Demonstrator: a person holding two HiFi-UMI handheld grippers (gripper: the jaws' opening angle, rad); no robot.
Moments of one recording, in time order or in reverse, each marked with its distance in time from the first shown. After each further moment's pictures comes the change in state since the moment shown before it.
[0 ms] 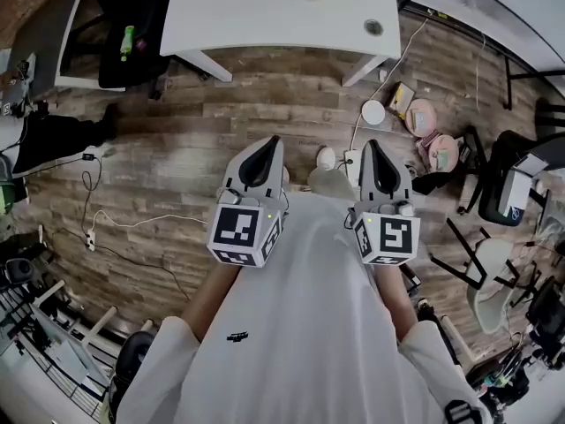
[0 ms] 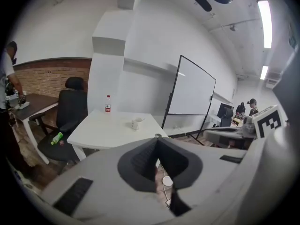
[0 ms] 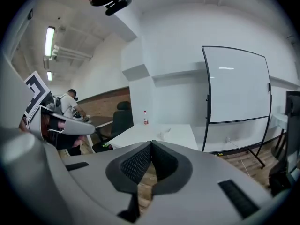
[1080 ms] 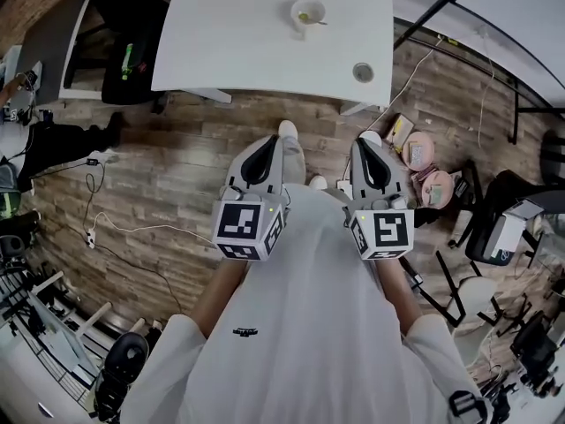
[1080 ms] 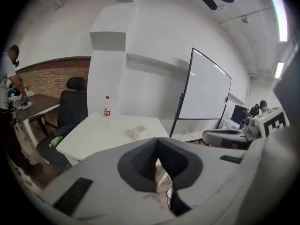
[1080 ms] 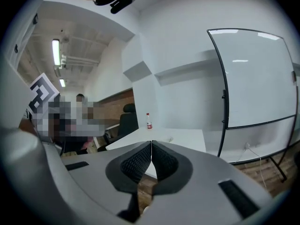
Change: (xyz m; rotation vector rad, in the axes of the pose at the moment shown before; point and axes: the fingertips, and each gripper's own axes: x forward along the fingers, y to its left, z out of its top) left arm 0.149 0.018 0.063 -0.045 -0.008 0.122; right arm 0.140 -0.080 0.048 -0.010 -0.027 0.194
